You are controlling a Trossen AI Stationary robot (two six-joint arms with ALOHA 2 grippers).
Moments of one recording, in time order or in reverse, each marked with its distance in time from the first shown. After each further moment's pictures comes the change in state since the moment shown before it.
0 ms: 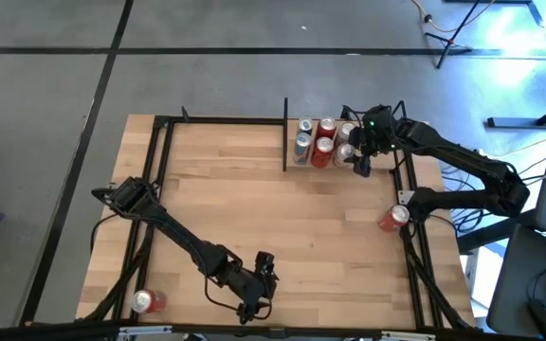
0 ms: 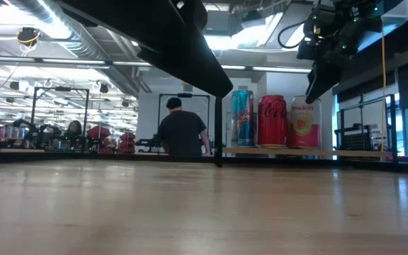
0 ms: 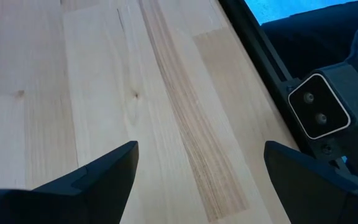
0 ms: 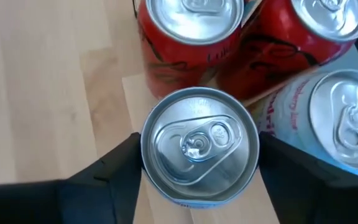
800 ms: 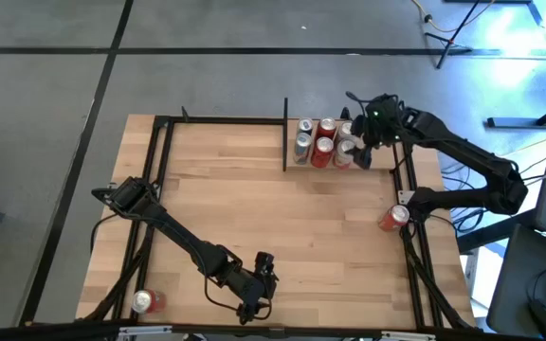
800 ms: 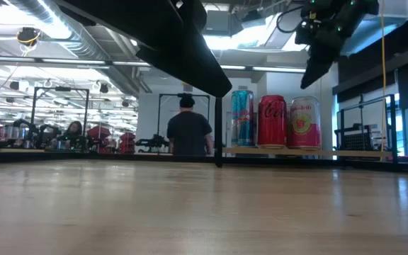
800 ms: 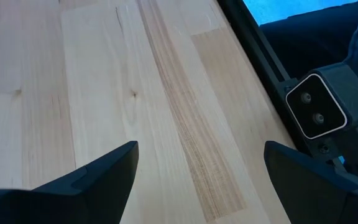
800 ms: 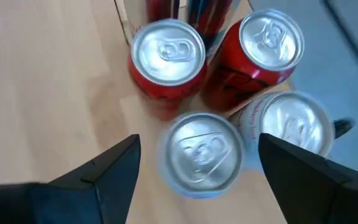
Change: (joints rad) left arm -0.001 0.000 0.000 0.000 0.003 -0.007; right arm 0.009 0.026 0.176 -0.132 0.004 0.106
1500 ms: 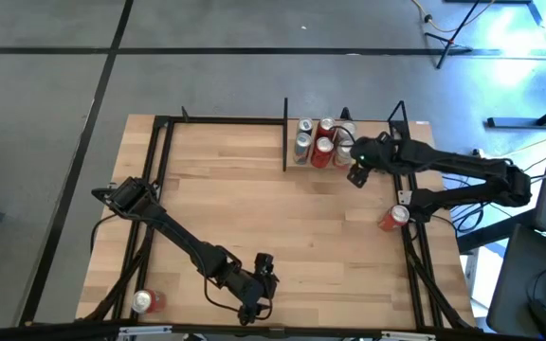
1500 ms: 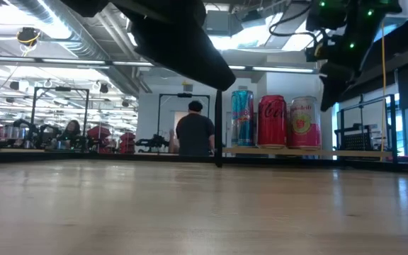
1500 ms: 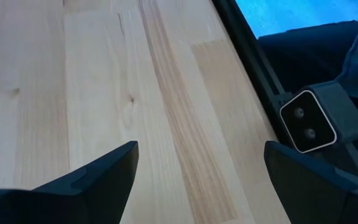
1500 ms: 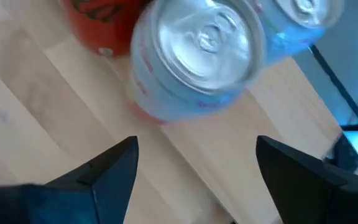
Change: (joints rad) left arm -0.007 0.000 0.001 0.026 -0.011 -0.054; right arm 0.351 -0.045 -0.210 -0.051 0.555 0.521
